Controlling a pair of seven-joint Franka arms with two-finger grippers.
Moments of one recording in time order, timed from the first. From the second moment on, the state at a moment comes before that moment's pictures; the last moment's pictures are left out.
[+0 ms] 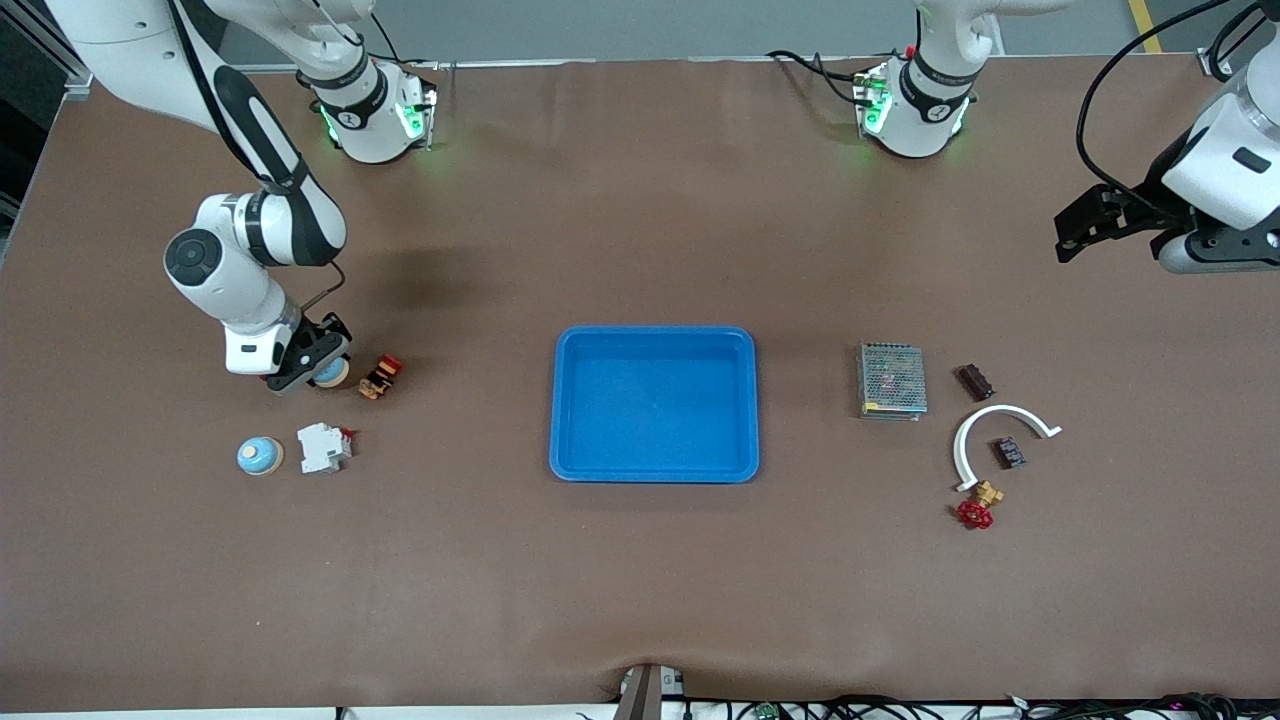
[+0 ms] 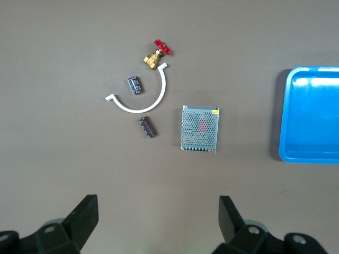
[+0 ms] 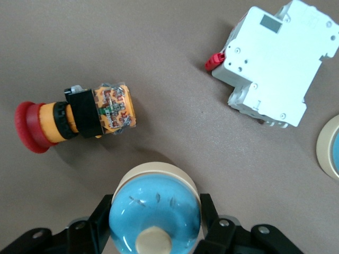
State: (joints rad) left arm -0.05 -0.03 -0.08 -1.58 0.04 1.54 -0.11; right arm -0.02 0.29 -0.01 -2.44 -0.04 2.79 -0.75
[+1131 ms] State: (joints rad) left arm -0.05 -0.04 -0.07 -1.58 0.04 1.54 -0.08; right arm -0.02 0.29 -0.01 -2.44 -0.04 2.79 -0.74
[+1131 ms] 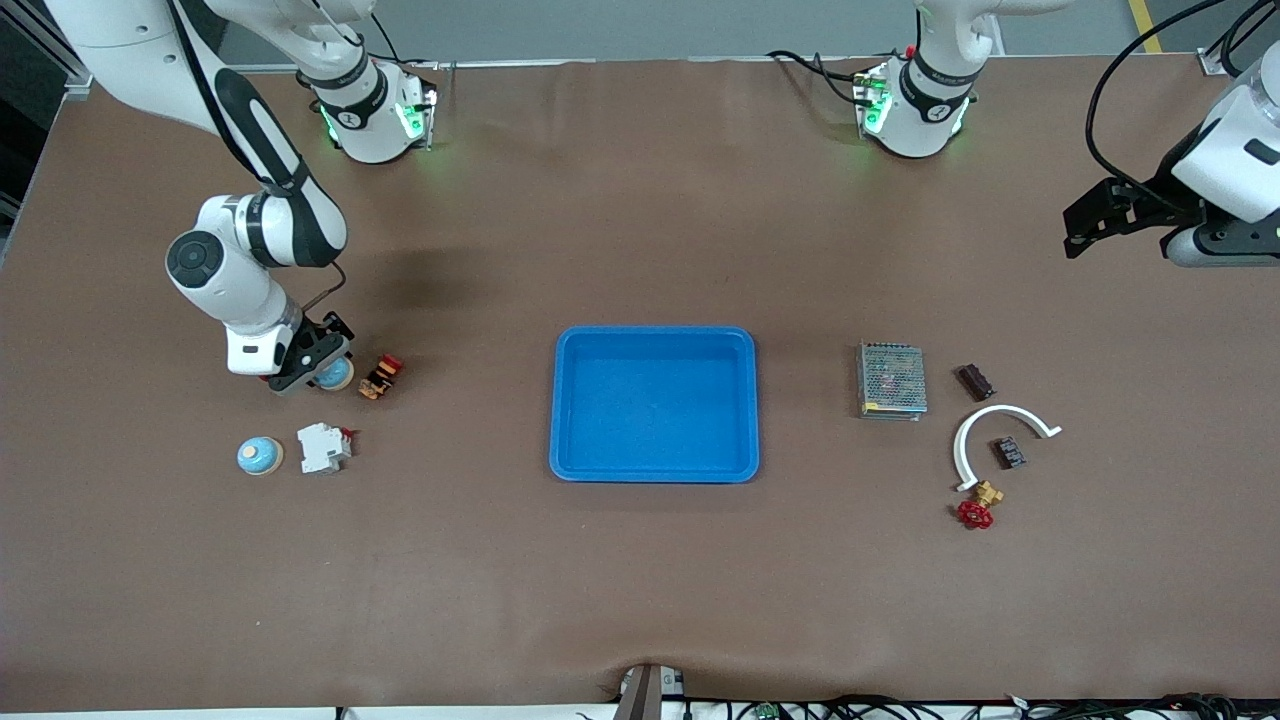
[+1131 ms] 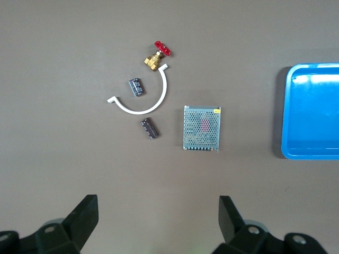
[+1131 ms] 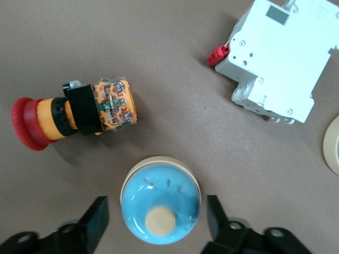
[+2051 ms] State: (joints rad) left arm -0.05 -0.04 -0.07 -1.58 0.04 1.54 -0.08; right arm 0.10 0.12 0.01 -2.06 -0.04 2.01 -0.33
